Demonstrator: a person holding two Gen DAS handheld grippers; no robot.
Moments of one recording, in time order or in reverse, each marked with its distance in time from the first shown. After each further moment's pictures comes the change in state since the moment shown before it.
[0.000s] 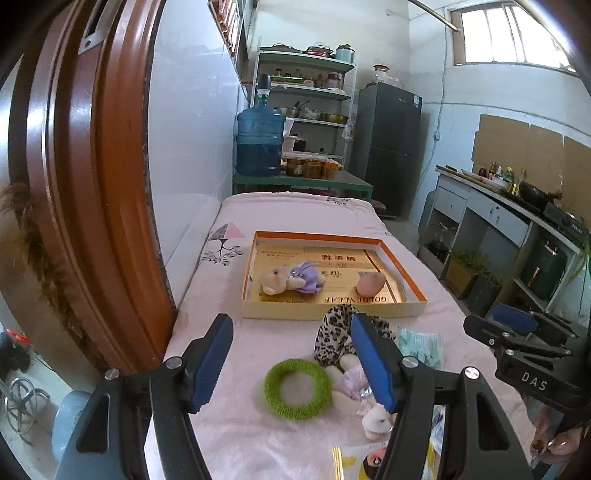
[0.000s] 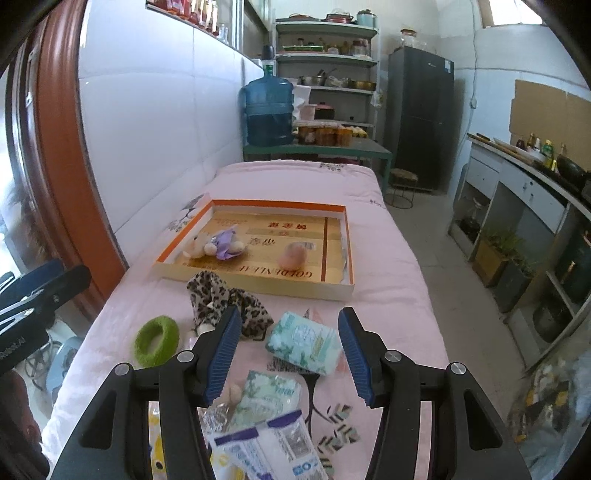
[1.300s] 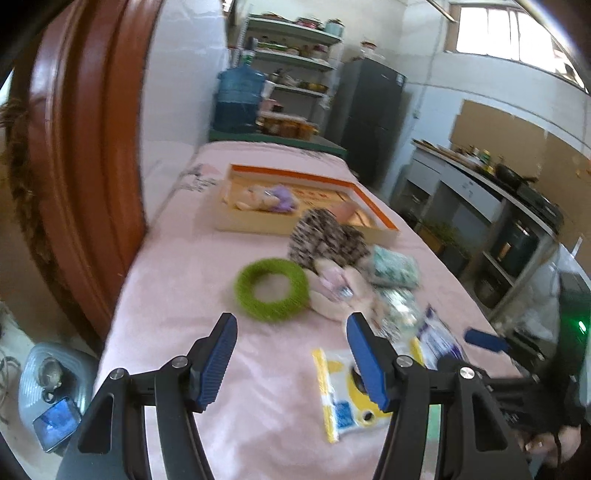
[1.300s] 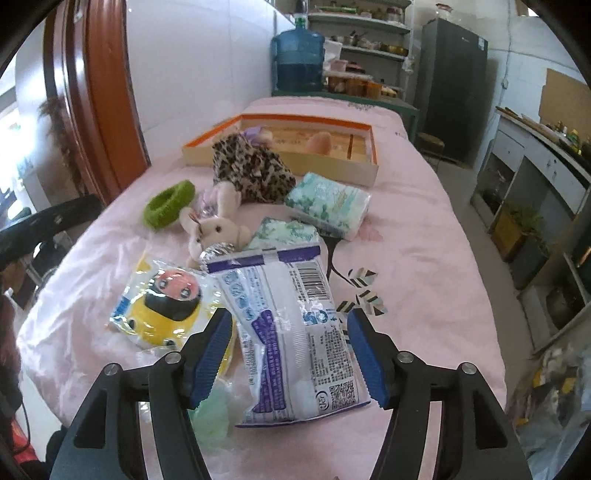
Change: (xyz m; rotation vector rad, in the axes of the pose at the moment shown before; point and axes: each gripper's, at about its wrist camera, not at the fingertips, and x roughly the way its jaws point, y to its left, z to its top) left arm -0.002 0.008 -0.082 -0.035 0.129 -0.144; right arm 0.008 0.002 -0.117 -0.086 0.179 0.072
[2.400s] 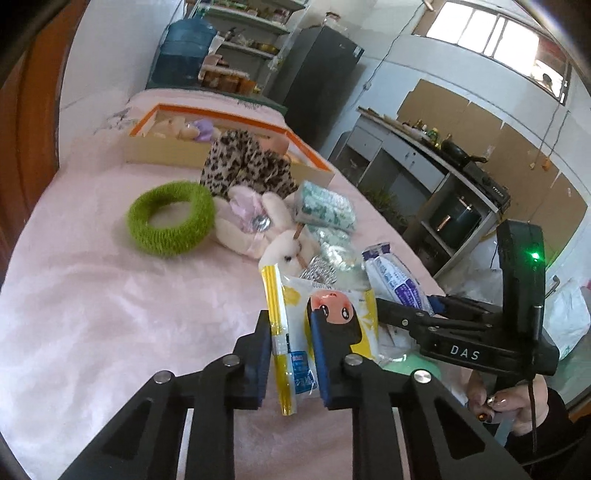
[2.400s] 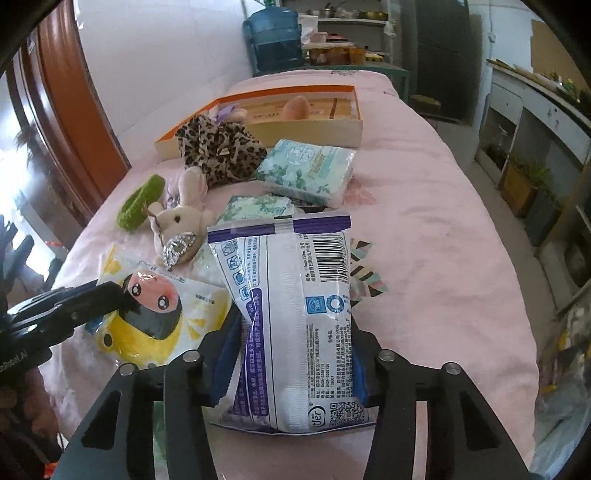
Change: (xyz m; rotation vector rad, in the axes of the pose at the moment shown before) left arm 0.046 -0.024 -0.036 -0.017 0.154 -0.294; right arm 0.031 -0.030 -0.004 0.144 0.067 0.076
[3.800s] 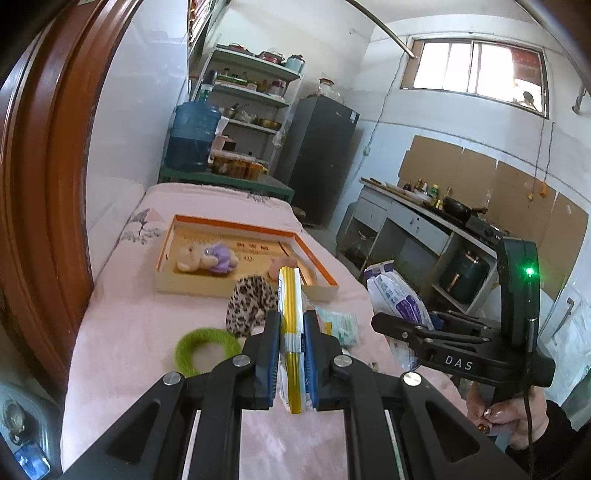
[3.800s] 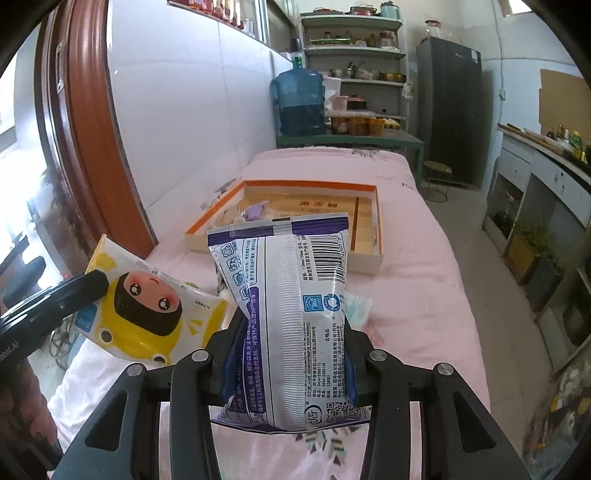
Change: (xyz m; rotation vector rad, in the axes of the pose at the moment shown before) left arm -0.064 -0.012 0.065 0.067 -0.303 0.073; right arm -0.051 0.028 0.076 -0.094 -0.232 0.018
